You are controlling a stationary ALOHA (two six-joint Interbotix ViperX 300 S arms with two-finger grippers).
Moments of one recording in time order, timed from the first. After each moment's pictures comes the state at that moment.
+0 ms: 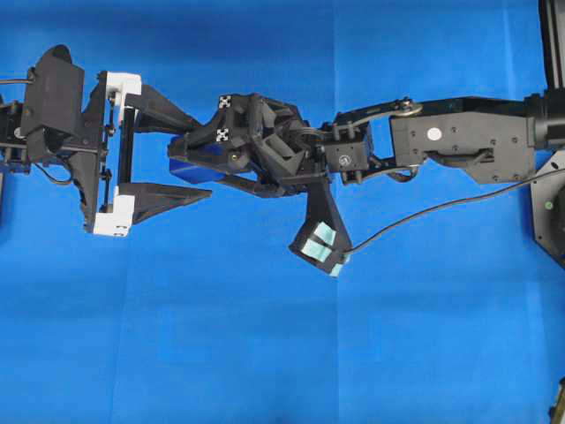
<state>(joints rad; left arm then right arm) 0.00 -0.44 0.90 0.01 -0.27 -0.08 -0.02 0.02 0.33 -0.69 -0.06 -0.61</state>
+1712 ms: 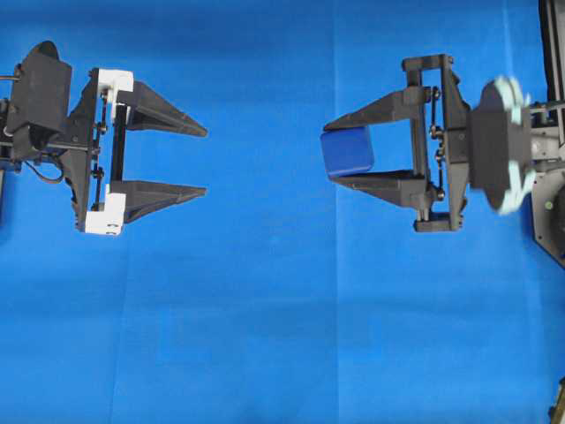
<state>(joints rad) 0.00 -0.47 0.91 0.01 -0.27 -0.08 0.01 -0.50 0.72 -0.45 0.06 0.35</state>
